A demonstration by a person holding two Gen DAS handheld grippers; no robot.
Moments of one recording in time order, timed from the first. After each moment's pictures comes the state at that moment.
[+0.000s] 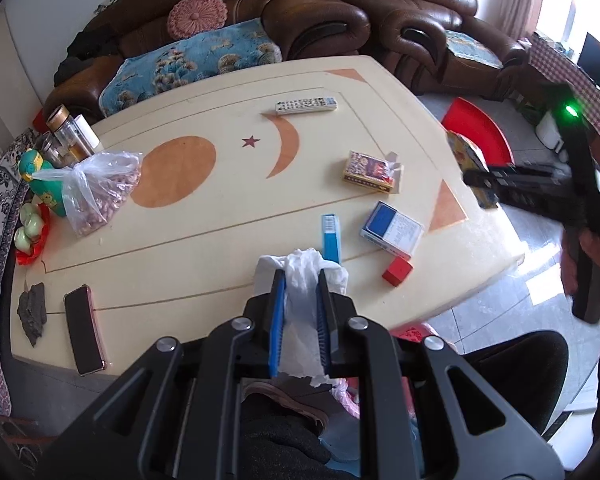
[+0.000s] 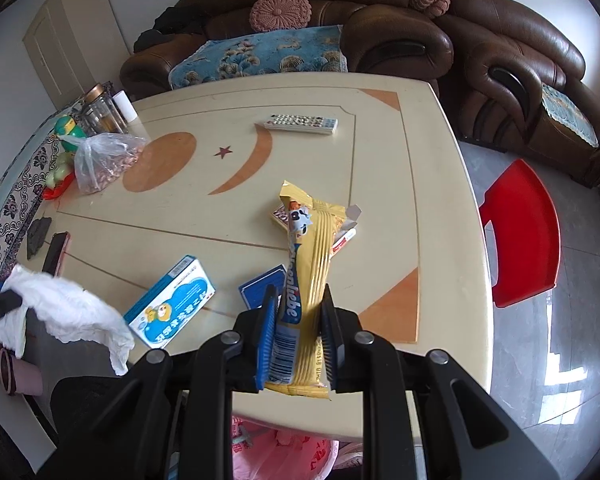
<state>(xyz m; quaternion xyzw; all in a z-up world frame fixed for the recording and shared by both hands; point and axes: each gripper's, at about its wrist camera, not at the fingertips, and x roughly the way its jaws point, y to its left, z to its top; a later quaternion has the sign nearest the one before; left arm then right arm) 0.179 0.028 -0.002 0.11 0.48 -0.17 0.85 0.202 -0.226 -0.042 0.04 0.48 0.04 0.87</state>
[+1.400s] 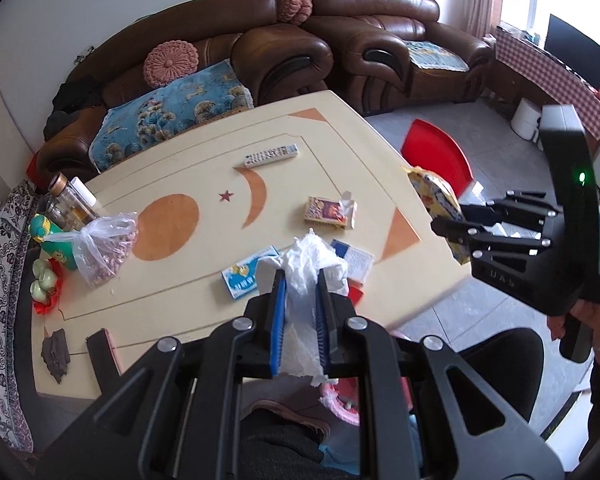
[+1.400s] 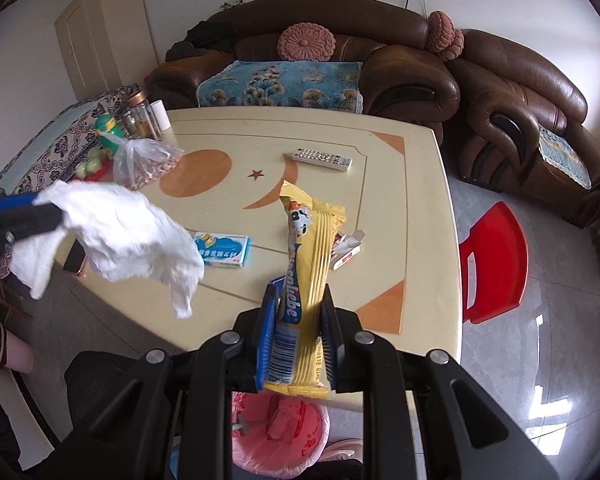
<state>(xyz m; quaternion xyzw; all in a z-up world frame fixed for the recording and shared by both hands) 0.131 -0.020 0.093 0.15 0.43 -0.21 0.86 0.129 -0.201 0.044 -0.01 0.44 0.06 0.90</state>
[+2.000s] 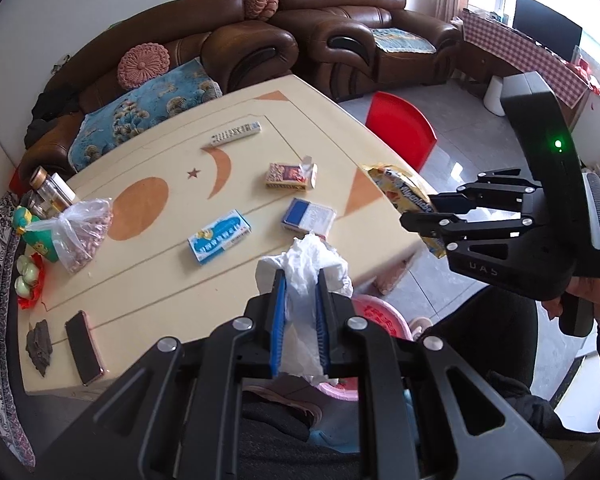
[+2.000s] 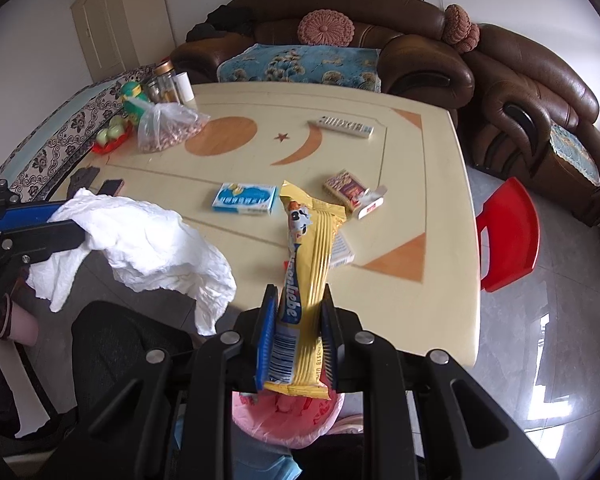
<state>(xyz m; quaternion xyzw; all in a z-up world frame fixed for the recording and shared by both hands) 0.055 -0.022 0.053 0.17 0.43 -0.26 0.85 0.061 -0.180 0.003 -0.02 0.46 0.09 0.88</state>
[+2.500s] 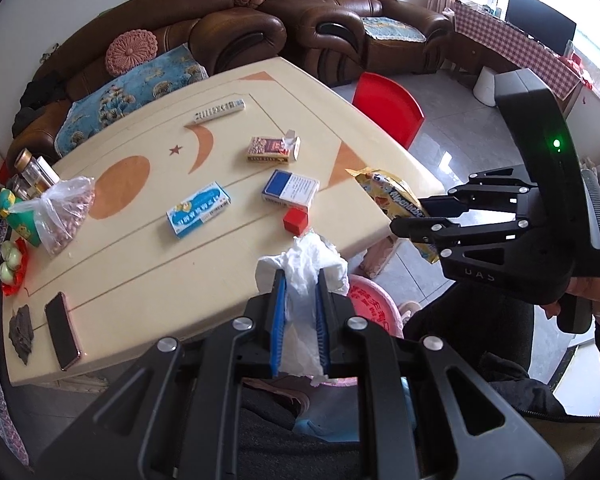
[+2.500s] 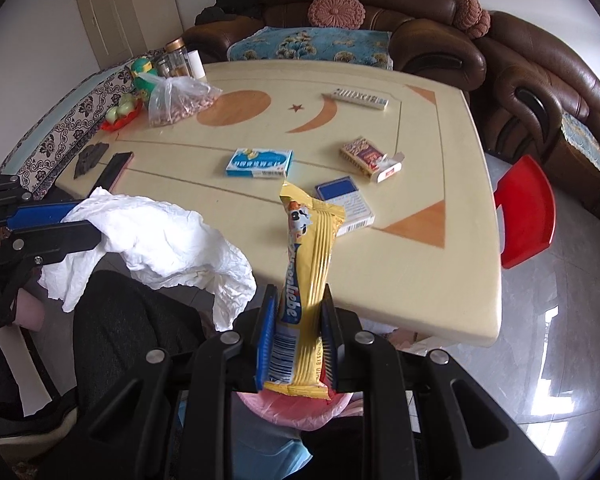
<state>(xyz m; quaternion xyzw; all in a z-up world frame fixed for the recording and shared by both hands) 0.038 -0.020 0.019 0.16 0.45 -0.27 0.84 0.040 -0.172 -0.031 -0.02 0.49 0.11 0.87</state>
